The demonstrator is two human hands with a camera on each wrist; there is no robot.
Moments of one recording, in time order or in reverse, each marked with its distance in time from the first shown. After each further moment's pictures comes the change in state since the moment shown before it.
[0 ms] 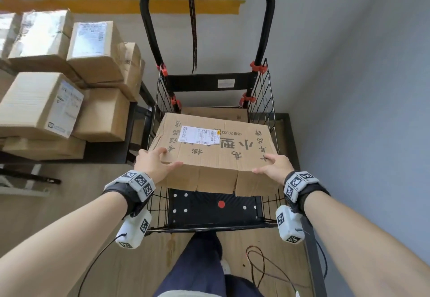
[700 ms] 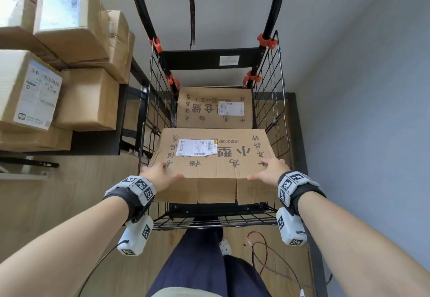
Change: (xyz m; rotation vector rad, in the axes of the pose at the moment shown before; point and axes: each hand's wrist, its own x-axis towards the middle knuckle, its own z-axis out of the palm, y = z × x) left_hand 0.036 -0.041 0.064 0.125 -0.363 -0.120; right_hand 0.021 0.012 0.040 -0.351 -0.143 0.108
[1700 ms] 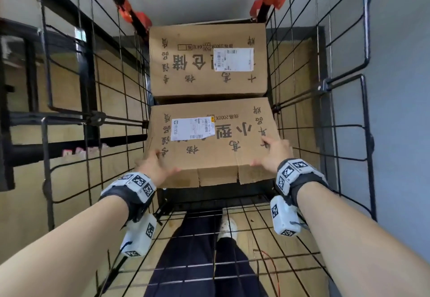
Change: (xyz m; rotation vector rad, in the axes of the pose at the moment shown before) left_hand 0.188 0.011 0.095 -0.141 -0.108 -0.096; right_hand 0.196 0.018 0.090 0.057 -0.024 0.135
